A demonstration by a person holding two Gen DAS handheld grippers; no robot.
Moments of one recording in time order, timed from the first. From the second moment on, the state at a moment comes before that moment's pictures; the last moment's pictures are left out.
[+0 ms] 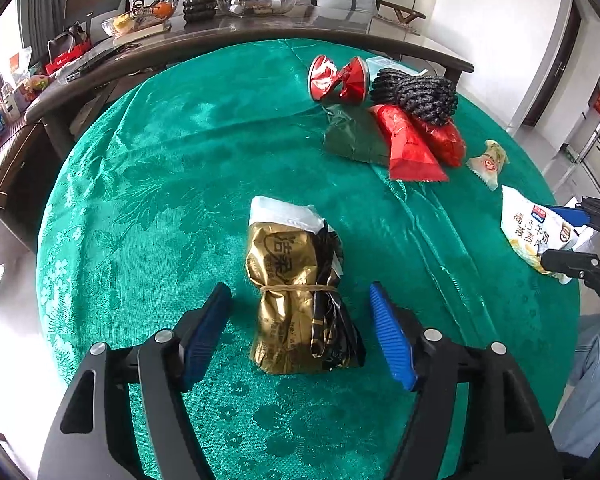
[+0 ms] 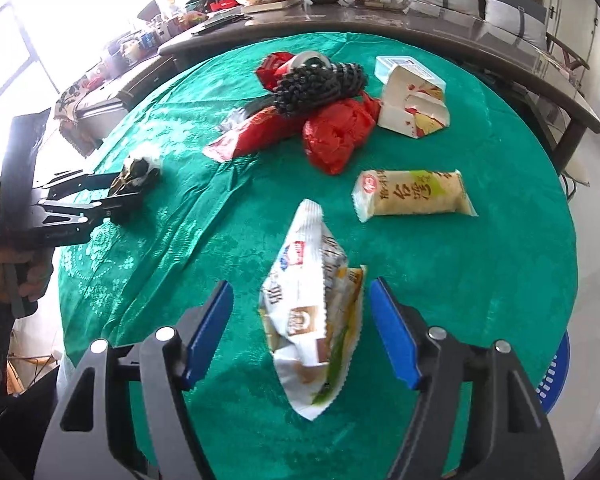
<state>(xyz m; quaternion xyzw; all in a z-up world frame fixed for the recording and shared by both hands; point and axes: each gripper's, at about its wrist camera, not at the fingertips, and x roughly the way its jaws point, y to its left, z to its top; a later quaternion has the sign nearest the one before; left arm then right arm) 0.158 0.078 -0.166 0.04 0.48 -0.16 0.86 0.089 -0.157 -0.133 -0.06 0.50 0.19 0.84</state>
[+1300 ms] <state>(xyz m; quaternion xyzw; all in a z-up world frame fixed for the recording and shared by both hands) 0.134 -0.240 -0.090 0.06 0.44 -0.42 0.79 0.052 -0.444 -0.074 0.17 0.43 0.04 0.89</state>
